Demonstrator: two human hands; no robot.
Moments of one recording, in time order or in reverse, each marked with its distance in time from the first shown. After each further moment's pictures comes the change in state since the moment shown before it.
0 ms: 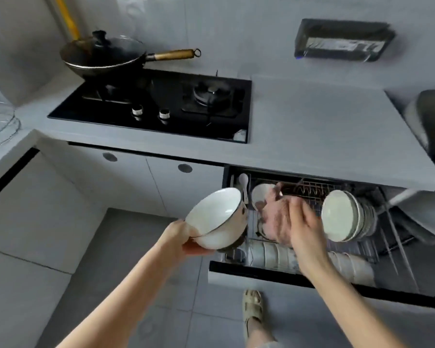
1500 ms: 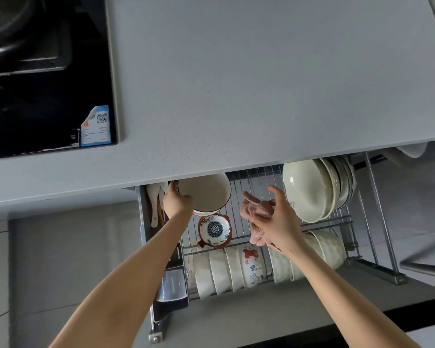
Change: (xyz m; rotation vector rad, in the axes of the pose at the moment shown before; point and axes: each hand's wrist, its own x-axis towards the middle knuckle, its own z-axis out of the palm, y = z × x) left_hand 0.386 -0.029 0.230 0.884 0.341 0.162; right_hand 0.268 0.209 -0.125 -0.550 -0.045 0.513
